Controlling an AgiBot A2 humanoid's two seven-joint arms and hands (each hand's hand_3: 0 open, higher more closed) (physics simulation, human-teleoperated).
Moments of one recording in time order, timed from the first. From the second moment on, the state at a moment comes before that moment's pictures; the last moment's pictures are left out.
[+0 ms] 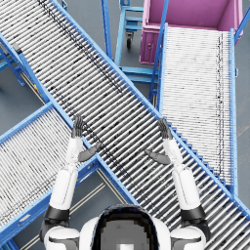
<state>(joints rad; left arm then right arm) 0.29 1.21 0.20 -1.80 1.00 0.10 0.10 0.29 -1.21 0.20 1.80 1.00 0.10 -0.10</state>
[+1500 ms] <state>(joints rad) 0.42 1.30 -0.03 -1.84 1.35 0.00 0.00 0.39 -1.30 0.01 1.85 1.27 0.00 0.00</state>
